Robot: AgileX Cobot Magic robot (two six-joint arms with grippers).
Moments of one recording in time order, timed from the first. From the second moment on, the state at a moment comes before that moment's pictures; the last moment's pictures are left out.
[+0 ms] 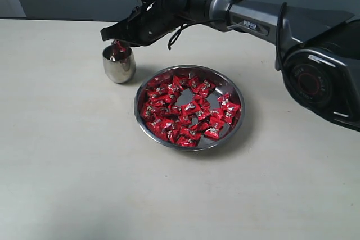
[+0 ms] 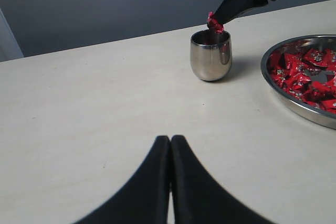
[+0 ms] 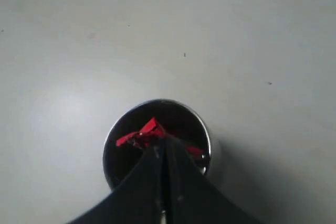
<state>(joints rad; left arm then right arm) -0.11 0.00 0.00 0.14 0.32 -0.06 0.59 2.44 -2.09 0.57 0.56 -0.36</state>
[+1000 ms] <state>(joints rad) -0.11 0.00 0.00 0.14 0.32 -0.06 0.59 2.28 -2.09 0.06 1.16 -0.16</state>
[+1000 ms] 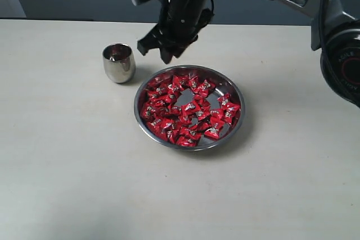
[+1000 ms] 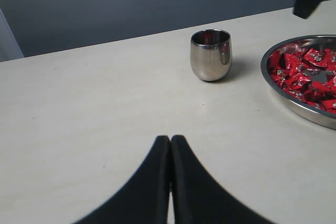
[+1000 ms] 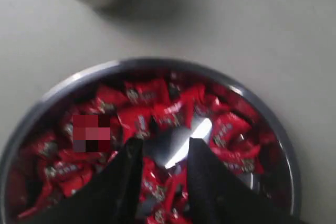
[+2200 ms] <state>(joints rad) -0.11 0.00 0.00 0.14 0.32 -0.06 0.59 2.44 -2.05 0.08 1.08 -0.13</state>
